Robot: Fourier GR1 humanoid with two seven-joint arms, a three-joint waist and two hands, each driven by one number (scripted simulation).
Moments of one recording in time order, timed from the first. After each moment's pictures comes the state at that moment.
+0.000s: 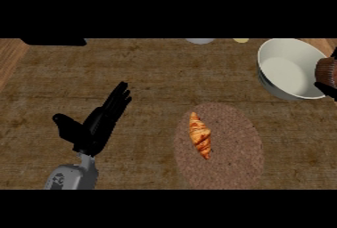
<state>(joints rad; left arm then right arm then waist) -0.15 0.04 -0.12 -1.56 0.17 -0.08 0.19 -0.51 -0.70 -0.17 -1.37 0.53 0.26 -0.23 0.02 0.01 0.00</state>
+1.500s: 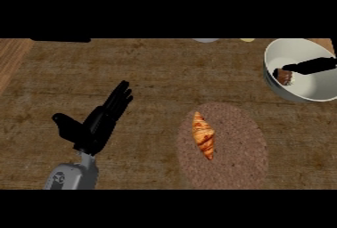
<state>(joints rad) -0.16 0.04 -0.11 -1.56 0.17 -0.11 0.18 -0.99 -0.58 -0.40 -0.30 0.54 0.06 -0.60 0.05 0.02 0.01</state>
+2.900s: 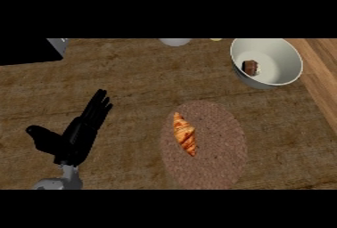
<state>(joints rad) -0.04 0.07 -0.04 -1.61 0.18 -0.07 0.17 -0.24 -0.83 -0.59 -0.58 0.08 0.56 -0.89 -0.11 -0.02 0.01</state>
